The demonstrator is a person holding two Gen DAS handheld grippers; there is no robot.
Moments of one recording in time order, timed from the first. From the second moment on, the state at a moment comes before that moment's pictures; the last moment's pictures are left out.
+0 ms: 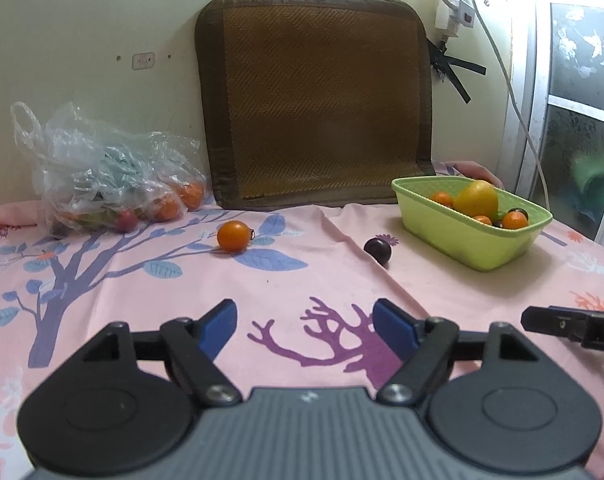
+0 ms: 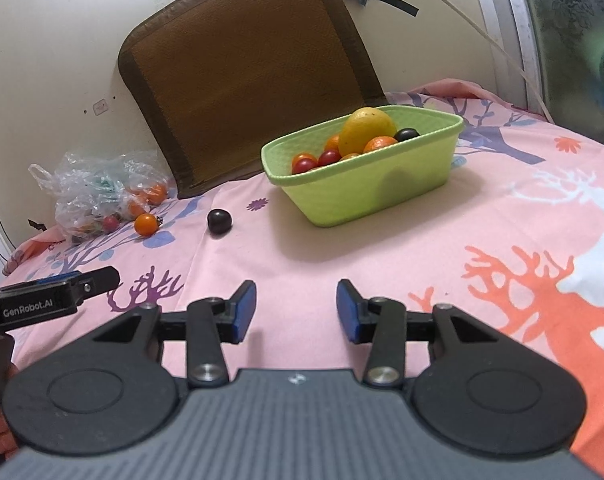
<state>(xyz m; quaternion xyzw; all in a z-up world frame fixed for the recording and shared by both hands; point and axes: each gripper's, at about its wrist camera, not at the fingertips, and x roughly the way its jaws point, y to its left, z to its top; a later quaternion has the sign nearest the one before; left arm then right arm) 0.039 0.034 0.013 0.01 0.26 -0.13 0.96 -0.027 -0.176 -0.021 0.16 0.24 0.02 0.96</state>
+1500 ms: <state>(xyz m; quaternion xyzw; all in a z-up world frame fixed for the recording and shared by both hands) 0.038 0.030 0.013 0.04 0.25 -0.13 0.96 -0.036 -0.180 -0.019 0.18 0.21 0.02 0.96</state>
